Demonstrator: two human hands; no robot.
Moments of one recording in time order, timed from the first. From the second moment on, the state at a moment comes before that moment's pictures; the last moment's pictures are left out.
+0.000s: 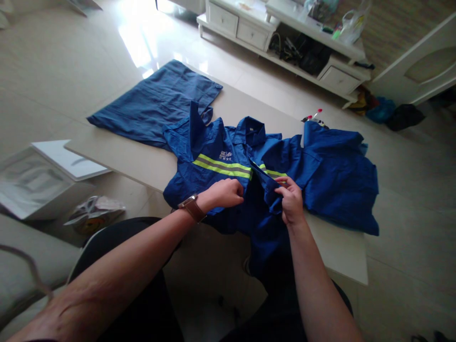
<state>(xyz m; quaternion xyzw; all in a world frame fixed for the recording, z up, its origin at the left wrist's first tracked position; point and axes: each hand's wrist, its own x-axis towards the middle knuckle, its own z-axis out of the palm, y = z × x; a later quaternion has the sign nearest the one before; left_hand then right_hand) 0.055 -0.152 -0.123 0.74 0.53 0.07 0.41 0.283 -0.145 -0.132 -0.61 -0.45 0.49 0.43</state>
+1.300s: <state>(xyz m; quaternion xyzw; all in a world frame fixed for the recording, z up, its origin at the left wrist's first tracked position) 0.083 -0.150 -0.137 0.67 0.62 0.24 0.33 0.273 -0.155 -0.129 -0.57 -0.71 0.30 0.28</state>
